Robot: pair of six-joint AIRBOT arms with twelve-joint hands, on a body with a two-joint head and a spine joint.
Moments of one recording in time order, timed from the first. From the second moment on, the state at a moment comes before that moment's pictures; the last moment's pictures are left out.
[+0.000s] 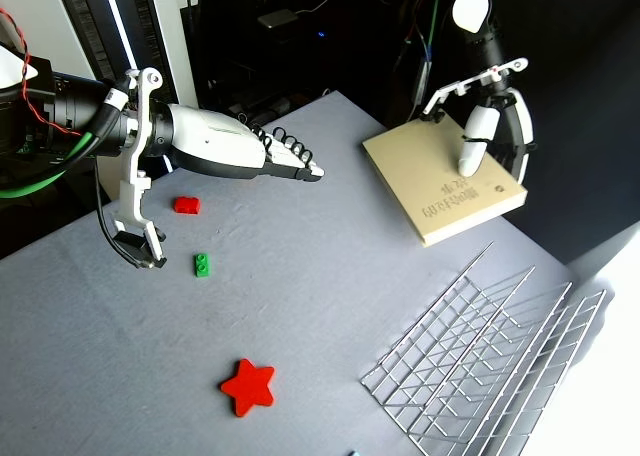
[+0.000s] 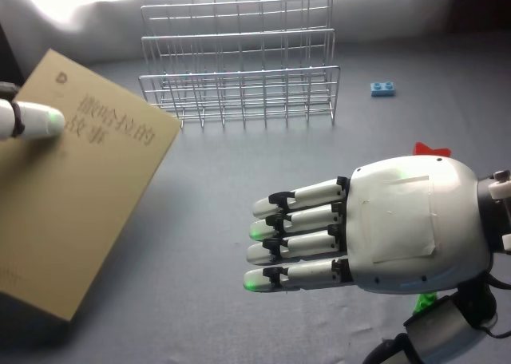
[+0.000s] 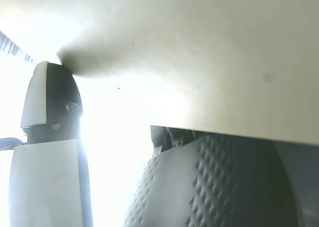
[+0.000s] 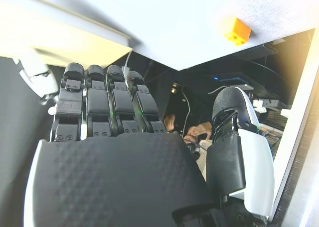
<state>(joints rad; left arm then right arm) 0.61 -0.88 1.34 2.26 0.18 -2.84 -0.31 -0.95 0.85 -1.70 0.38 0.13</state>
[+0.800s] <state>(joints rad) 0.45 -0.85 1.25 2.32 0.39 -2.83 -0.32 -0.95 0.85 -1.70 0.37 0.13</state>
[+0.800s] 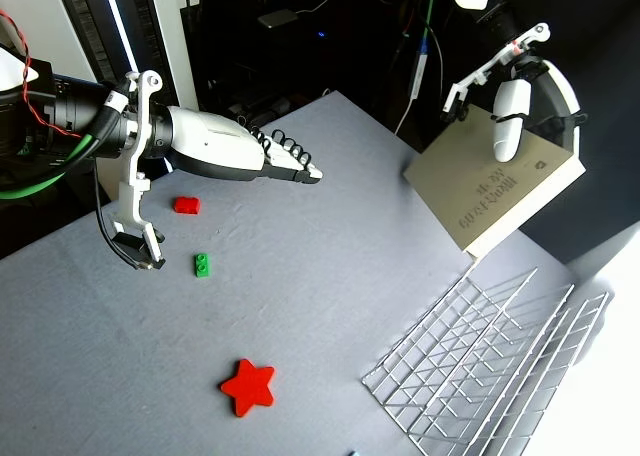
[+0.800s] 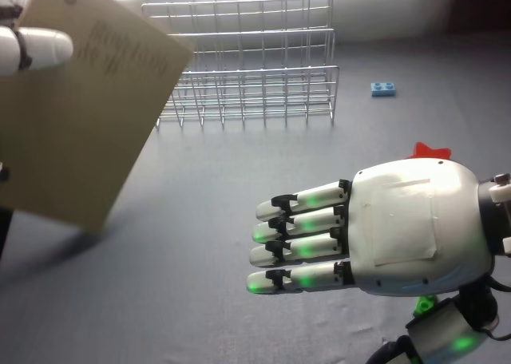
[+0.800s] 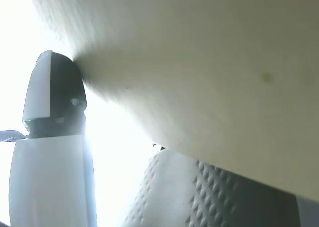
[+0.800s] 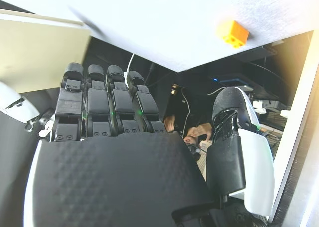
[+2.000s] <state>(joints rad) 0.26 -0.94 1.33 2.67 0.59 -3.00 -0.32 -0.94 0.84 -1.70 0.37 0.13</state>
